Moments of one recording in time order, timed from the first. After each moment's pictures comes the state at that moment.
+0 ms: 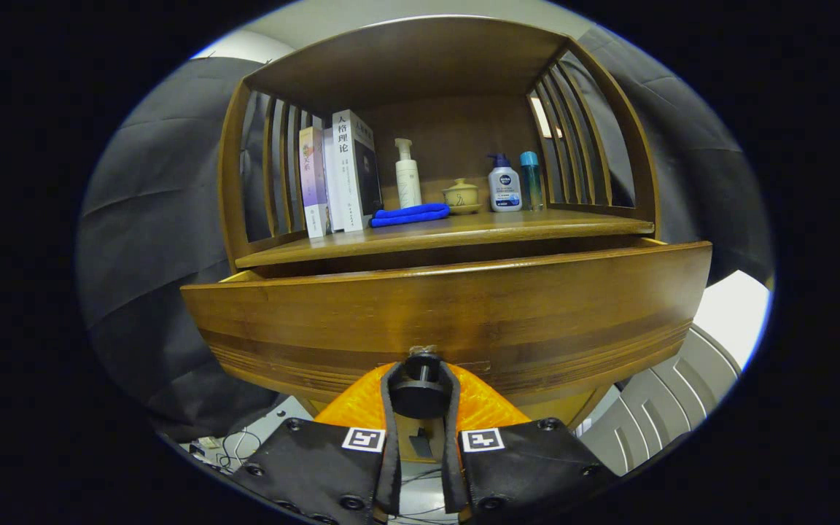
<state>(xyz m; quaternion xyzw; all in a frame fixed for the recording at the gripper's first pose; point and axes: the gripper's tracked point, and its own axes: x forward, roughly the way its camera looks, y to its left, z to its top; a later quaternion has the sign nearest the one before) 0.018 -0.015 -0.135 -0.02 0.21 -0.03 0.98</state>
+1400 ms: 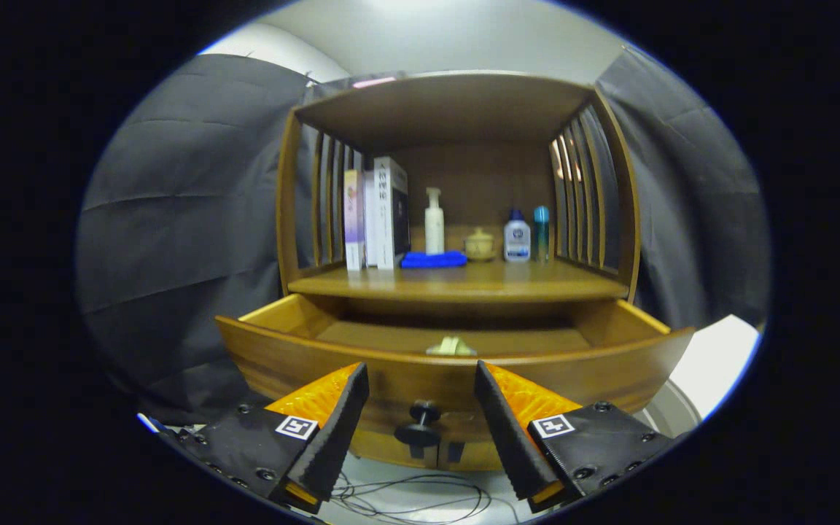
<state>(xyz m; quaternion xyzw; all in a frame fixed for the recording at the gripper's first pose) -0.026 0.005 -0.039 -0.07 0.13 0.02 0.99</state>
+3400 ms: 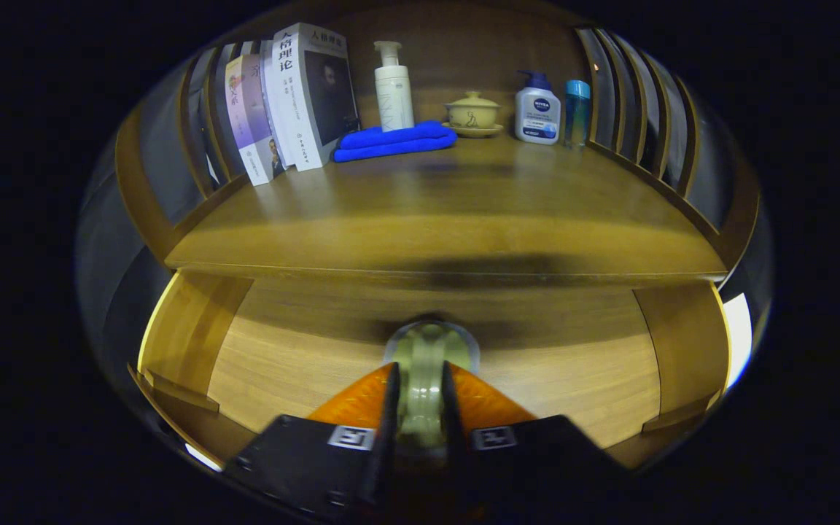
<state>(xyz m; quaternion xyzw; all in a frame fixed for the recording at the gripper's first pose) 0.097 -0.034 -0.137 -0.02 0.45 -0.06 0.89</state>
